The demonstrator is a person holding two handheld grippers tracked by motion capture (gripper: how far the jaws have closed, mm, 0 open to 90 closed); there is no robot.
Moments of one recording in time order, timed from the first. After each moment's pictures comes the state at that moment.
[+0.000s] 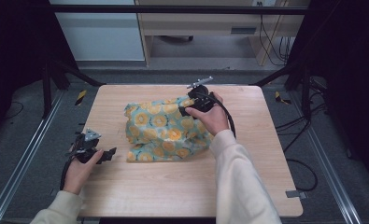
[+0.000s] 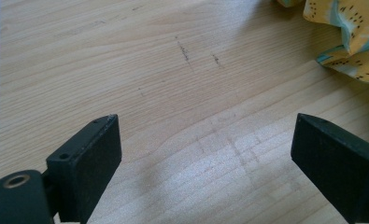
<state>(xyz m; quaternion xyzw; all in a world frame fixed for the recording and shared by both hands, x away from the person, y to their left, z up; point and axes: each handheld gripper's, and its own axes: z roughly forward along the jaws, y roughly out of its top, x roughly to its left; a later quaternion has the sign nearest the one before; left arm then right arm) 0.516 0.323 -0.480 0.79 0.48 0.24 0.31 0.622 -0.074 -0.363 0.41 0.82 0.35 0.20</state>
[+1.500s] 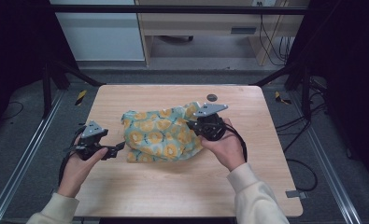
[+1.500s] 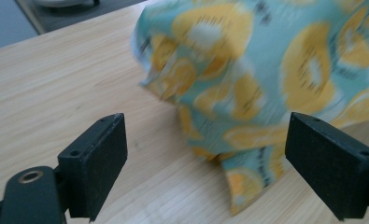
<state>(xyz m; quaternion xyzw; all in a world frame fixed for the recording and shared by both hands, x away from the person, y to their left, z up) 0.492 0.280 -0.406 0.79 0.39 0.22 0.41 0.510 -0.096 -0.352 0.29 0.83 0.42 0.20</state>
